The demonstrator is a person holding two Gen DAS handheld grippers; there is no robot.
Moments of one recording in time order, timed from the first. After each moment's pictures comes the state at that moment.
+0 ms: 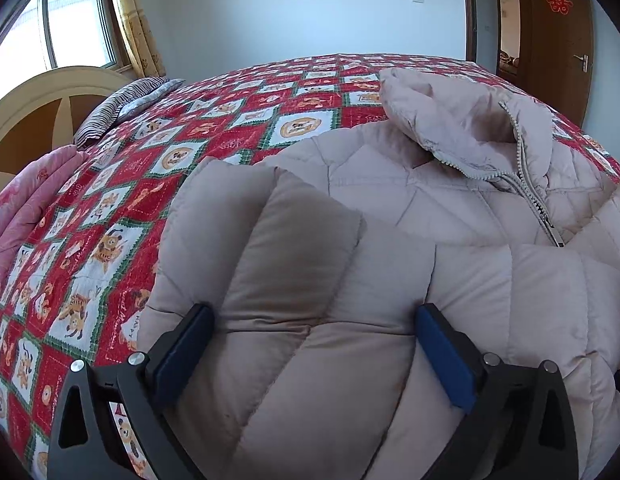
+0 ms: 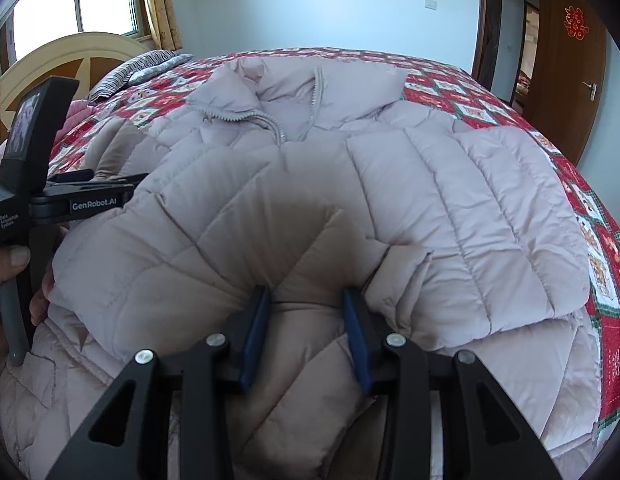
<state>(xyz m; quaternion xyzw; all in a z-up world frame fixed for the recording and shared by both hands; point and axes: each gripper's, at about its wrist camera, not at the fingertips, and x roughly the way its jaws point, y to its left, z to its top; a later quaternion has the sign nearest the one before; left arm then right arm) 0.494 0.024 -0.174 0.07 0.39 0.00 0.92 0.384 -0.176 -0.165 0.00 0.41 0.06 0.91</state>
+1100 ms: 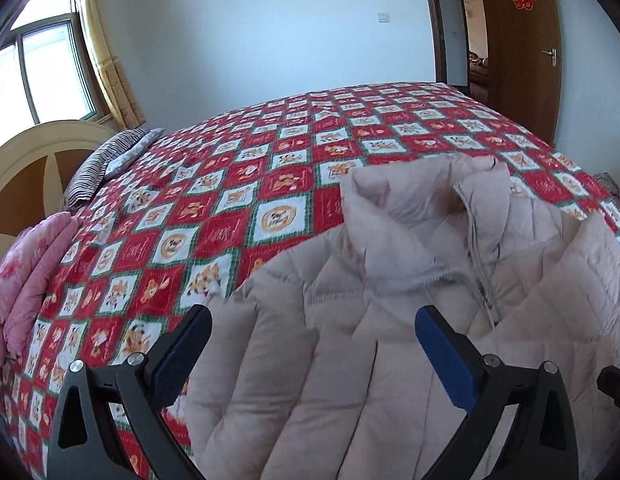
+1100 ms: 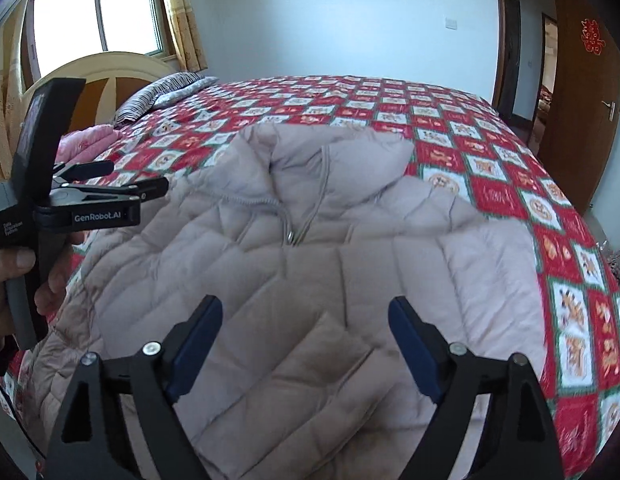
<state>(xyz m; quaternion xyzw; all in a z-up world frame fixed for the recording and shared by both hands) 0.518 -0.001 -0.079 0.11 0.36 -0.05 0.93 0.424 -0.204 -0.087 0.01 0.38 0.12 0.92</state>
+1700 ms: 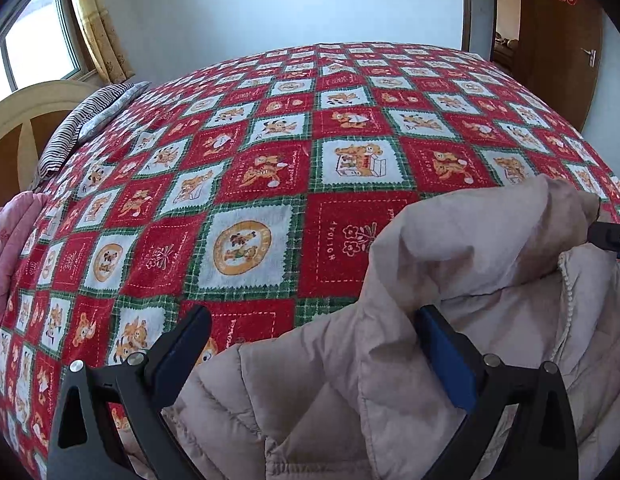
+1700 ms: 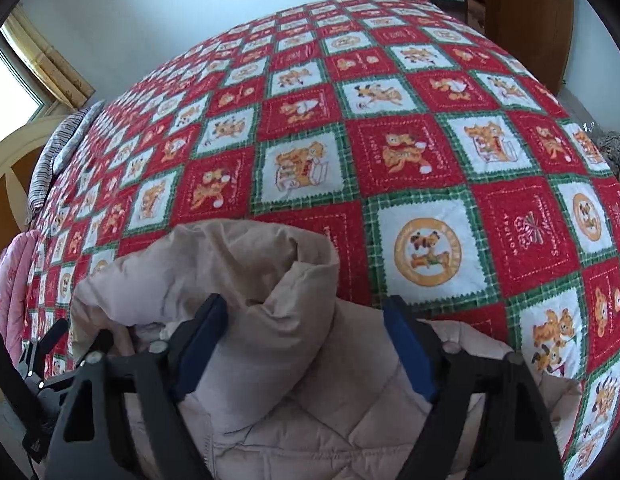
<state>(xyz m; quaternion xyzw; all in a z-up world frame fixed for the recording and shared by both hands) 0.670 -0.029 -0.136 0.08 0.44 -0.02 0.90 0.661 -0.280 -0.123 0.16 0.51 0.01 0.84</state>
